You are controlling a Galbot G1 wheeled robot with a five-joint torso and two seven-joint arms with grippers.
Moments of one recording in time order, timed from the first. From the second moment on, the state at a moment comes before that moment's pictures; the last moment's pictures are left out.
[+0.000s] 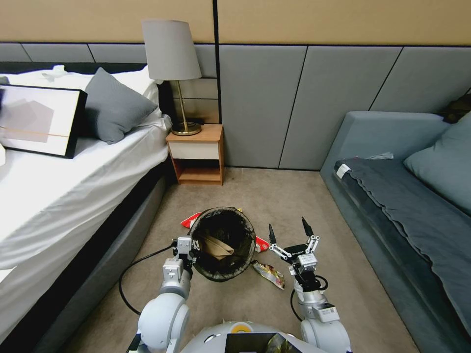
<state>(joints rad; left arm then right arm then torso) 1.64 -1.45 -0.35 -2.34 0.01 0.48 -0.19 -1.75 1.61 0.50 2.17 -0.14 0.59 -0.15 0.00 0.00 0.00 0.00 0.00</state>
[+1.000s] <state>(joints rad) 1.63 -1.44 -0.42 -2.36 -0.02 0.48 -0.18 -1.62 1.27 0.41 1.90 0.06 0.13 -0.09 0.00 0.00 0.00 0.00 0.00</state>
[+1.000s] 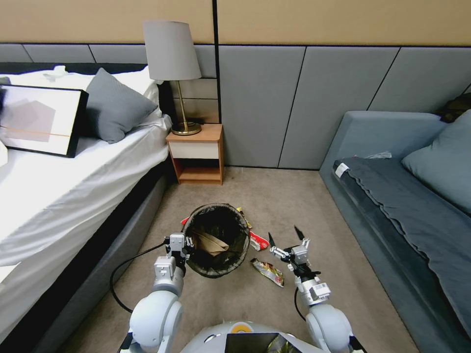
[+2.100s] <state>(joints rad) 1.65 -1.45 -0.41 -2.35 0.00 0.47 -0.18 -1.39 1.15 0.39 1.32 0.10 0.15 -0.65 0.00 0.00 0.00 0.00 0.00</state>
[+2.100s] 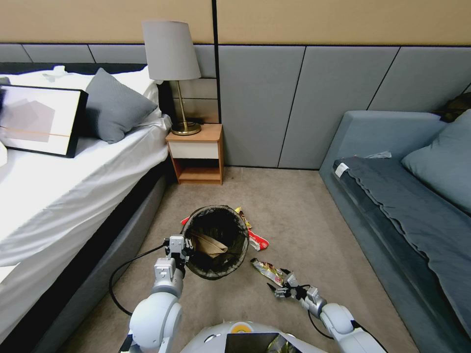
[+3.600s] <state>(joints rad) 1.67 -1.46 -0.42 -2.36 0.01 0.45 -0.18 -1.22 1.23 0.43 1.04 0.08 0.24 -0.64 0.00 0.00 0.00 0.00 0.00</state>
